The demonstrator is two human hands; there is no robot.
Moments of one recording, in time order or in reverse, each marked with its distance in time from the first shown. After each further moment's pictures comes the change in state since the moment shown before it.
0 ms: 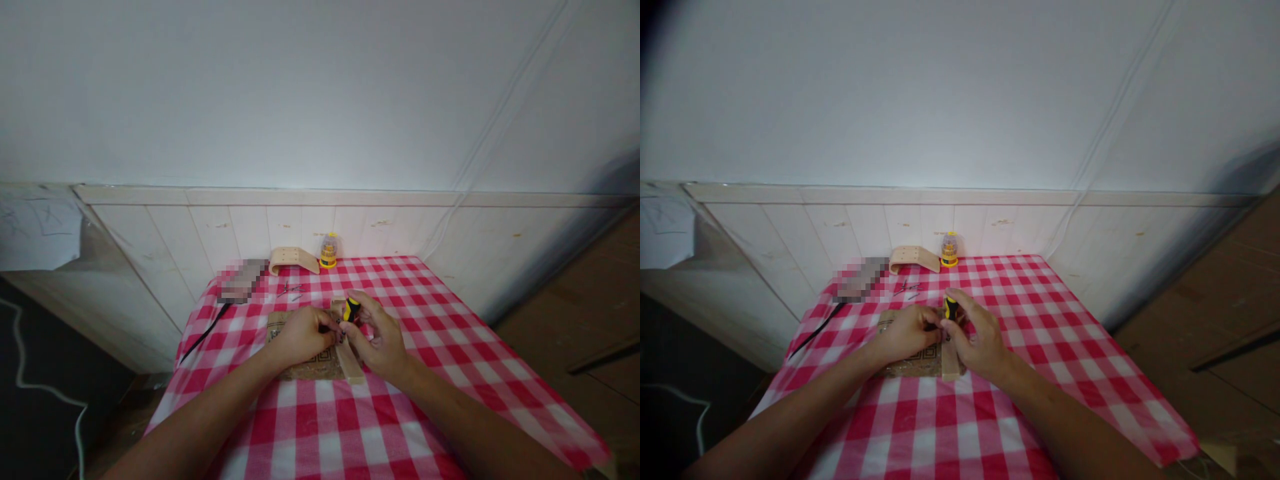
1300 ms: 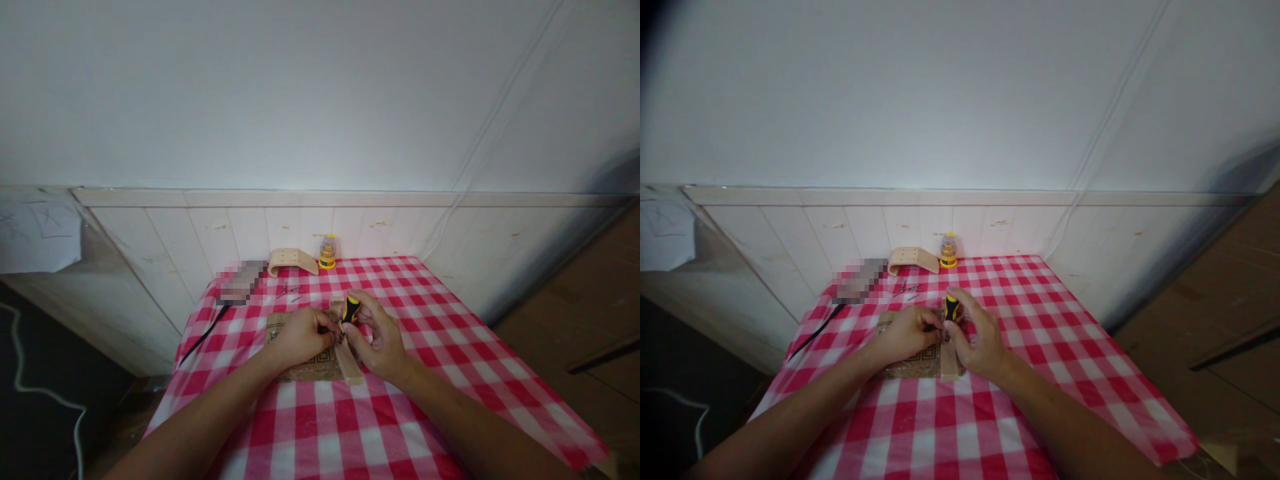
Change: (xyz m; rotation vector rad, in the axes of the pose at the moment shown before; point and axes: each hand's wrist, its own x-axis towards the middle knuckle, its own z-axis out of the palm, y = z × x) left_hand 0.000 -0.002 0.001 -0.023 -0.003 0.012; right_hand -0.001 0.000 -0.001 0.120 -0.037 0.060
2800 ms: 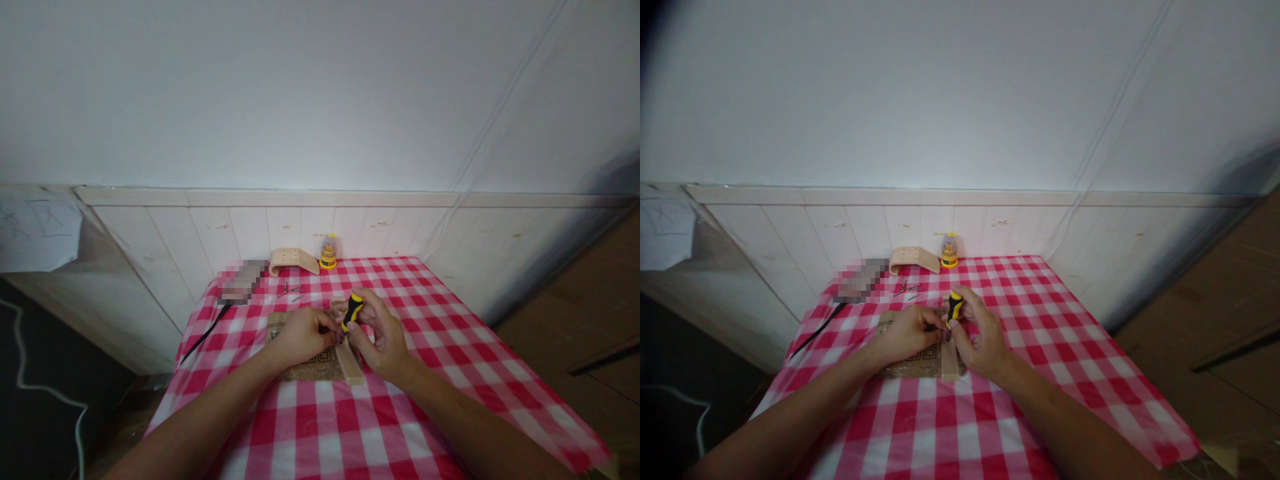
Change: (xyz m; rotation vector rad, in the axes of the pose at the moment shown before) left_hand 0.001 -0.006 0.003 -0.040 0.011 -0.002; right_hand 0.002 -0.007 0.000 0.101 -0.004 0.006
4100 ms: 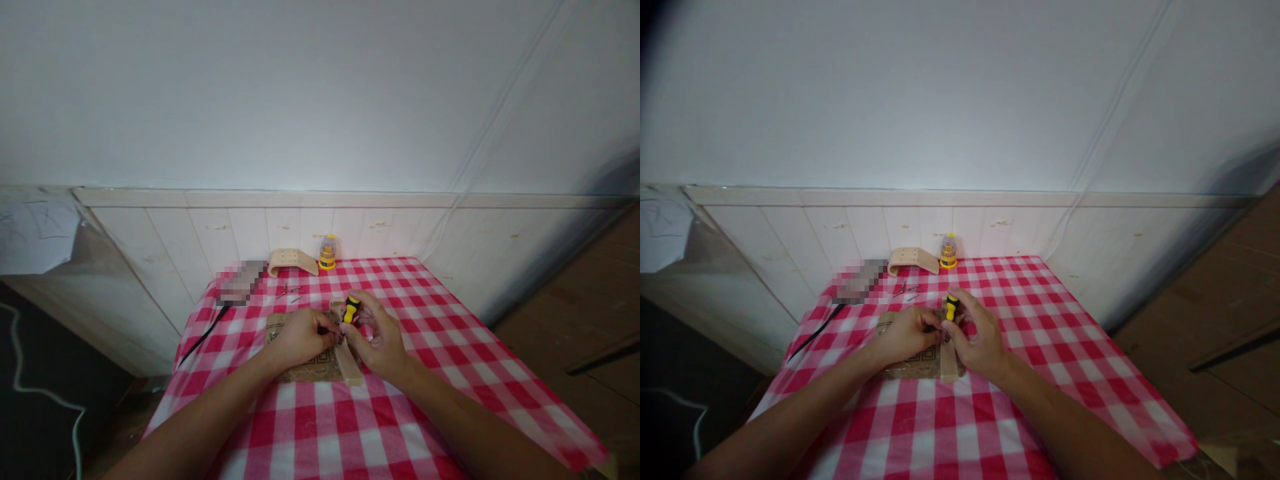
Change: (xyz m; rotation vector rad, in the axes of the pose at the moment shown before) left_hand -0.001 0.006 -0.003 0.034 -0.015 -0.009; right_hand -0.002 0.008 0.000 -0.145 0.048 0.000
